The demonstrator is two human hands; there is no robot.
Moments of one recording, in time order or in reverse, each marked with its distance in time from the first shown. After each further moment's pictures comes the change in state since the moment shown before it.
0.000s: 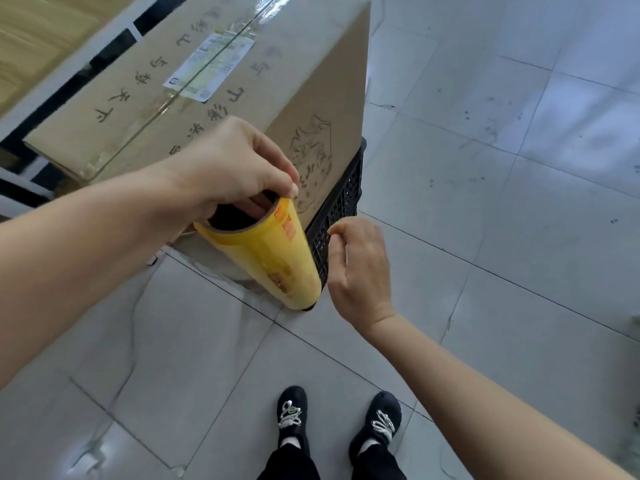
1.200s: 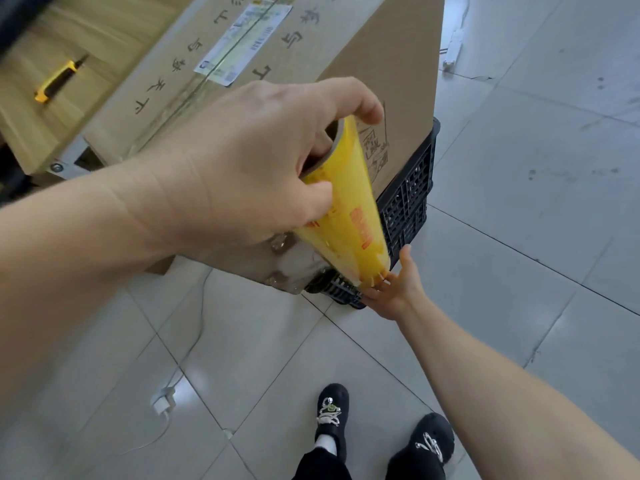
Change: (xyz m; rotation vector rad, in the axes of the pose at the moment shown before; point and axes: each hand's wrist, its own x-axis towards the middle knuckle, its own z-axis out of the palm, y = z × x) left_hand -0.009 0.035 0.018 0.636 0.003 0.348; right_hand 0.012 0.145 0.088 1.126 -0.375 1.640
